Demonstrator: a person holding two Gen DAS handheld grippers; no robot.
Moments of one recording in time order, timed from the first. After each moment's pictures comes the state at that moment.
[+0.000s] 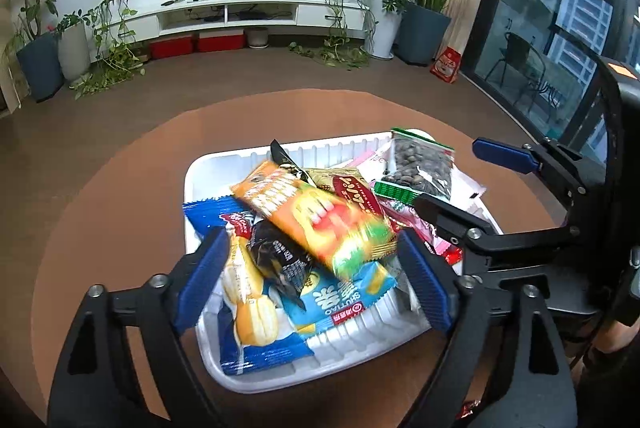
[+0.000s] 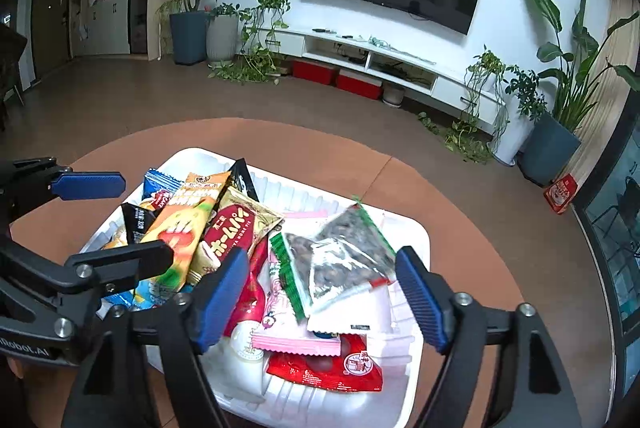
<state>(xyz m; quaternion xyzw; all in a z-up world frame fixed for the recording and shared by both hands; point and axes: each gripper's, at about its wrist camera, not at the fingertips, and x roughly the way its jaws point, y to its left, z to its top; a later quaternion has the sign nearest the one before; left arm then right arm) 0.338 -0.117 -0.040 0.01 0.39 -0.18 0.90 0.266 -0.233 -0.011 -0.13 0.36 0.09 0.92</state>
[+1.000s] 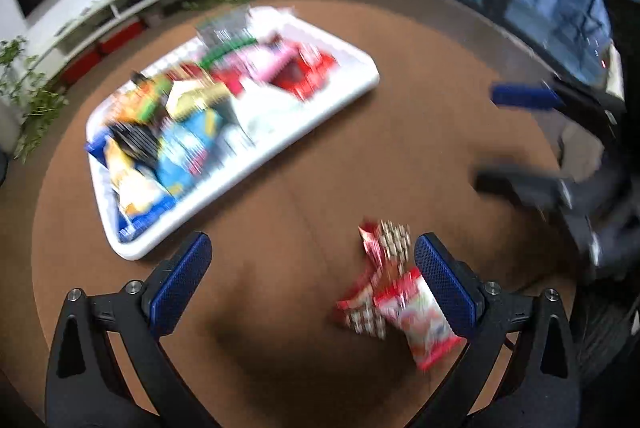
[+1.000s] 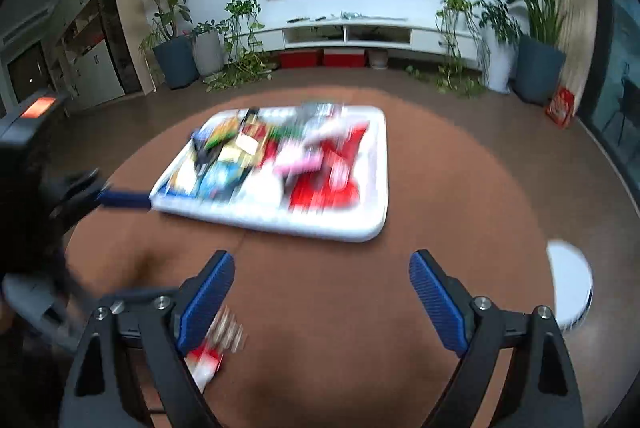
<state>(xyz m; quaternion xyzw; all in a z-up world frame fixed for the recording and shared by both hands) 0.213 -0.181 -0.071 0.21 0.47 -0.32 0.79 0.090 -0.297 -0.015 0.03 0.41 0.08 0.91</state>
